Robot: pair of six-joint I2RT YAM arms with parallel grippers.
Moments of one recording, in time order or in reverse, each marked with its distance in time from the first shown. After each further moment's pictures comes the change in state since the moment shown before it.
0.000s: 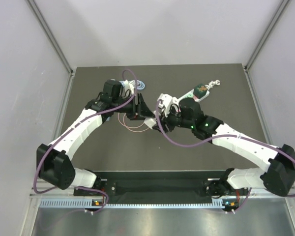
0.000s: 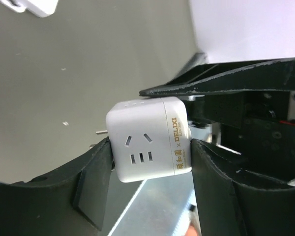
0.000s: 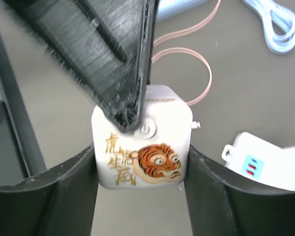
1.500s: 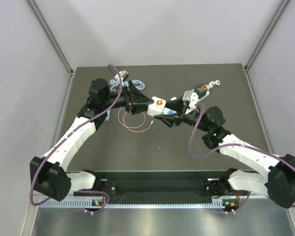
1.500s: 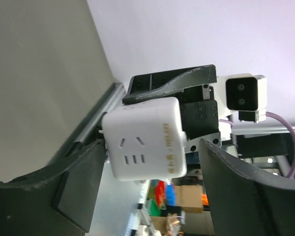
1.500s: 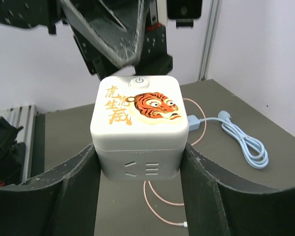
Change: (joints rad) left arm 0.058 -0.126 -0.132 0.540 0.182 -0.583; right arm -0.146 -0.145 -0.347 0.916 -0.266 0.258
